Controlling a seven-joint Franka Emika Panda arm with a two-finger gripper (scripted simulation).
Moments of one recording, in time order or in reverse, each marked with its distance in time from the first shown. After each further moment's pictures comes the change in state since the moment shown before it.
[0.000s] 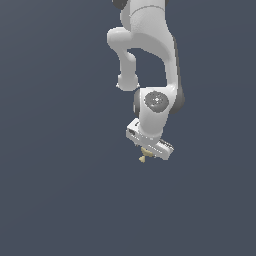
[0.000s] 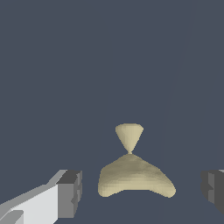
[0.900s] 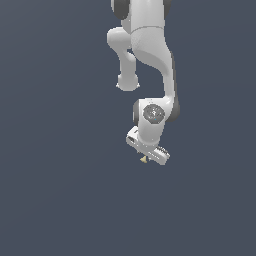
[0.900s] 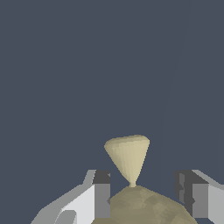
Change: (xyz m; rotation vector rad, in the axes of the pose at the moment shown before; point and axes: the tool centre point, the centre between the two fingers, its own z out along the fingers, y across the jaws) arm 0.001 0.000 0.049 0.000 0.002 0.005
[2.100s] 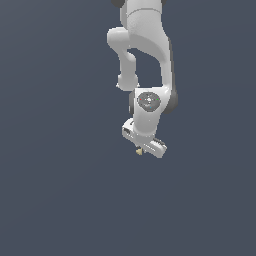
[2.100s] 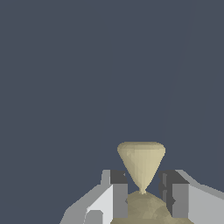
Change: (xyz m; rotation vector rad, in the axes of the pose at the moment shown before) arm -0.001 0.023 -0.038 -0.001 -0.002 -0.001
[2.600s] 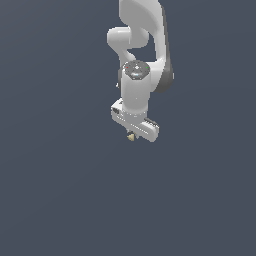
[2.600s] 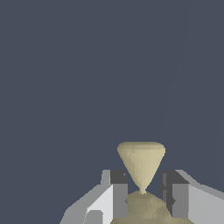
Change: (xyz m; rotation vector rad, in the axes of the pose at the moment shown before) arm 0.002 0.047 -0.082 0.001 0.000 0.001
